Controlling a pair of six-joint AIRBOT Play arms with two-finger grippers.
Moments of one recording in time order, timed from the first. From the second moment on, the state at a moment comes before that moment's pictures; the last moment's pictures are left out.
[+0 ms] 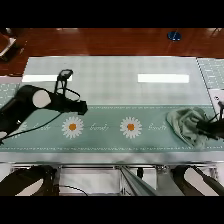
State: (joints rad) left arm -0.37 -1.08 0.93 1.40 -1.04 -1.71; right arm -0.54 -1.05 0.69 -1.56 1.14 1.52
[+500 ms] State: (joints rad) left arm -0.22 -0.79 0.95 1.41 -1.16 -1.67; right arm -0.30 -0.87 1.41 -1.26 1.13 1.45
